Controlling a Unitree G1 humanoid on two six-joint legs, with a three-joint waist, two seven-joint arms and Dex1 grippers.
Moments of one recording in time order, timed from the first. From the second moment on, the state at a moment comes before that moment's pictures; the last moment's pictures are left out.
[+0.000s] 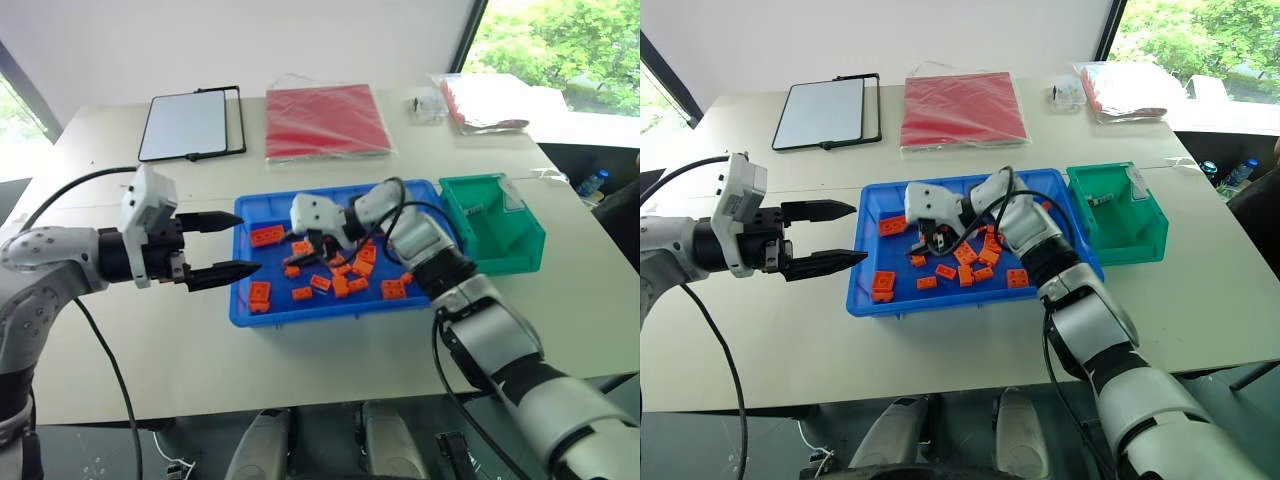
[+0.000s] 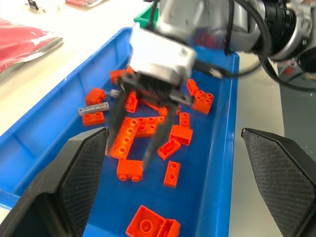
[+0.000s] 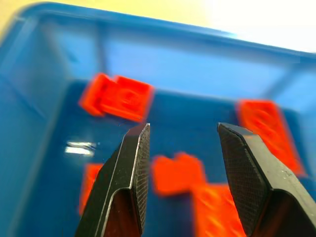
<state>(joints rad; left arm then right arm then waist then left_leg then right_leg) -0.33 0.95 0.25 -0.41 -0.84 0.79 -0.99 -1.08 -0.25 0.37 0.68 -0.08 0.08 1.25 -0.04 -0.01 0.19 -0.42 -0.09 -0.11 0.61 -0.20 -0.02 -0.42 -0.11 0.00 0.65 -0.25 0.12</state>
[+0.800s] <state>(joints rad) -0.36 0.94 0.24 -0.39 -0.82 0.78 -1.00 -1.11 -0.25 0.37 0.92 -0.12 -0.02 1.21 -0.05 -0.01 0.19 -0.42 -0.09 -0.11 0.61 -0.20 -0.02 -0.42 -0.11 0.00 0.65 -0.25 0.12</state>
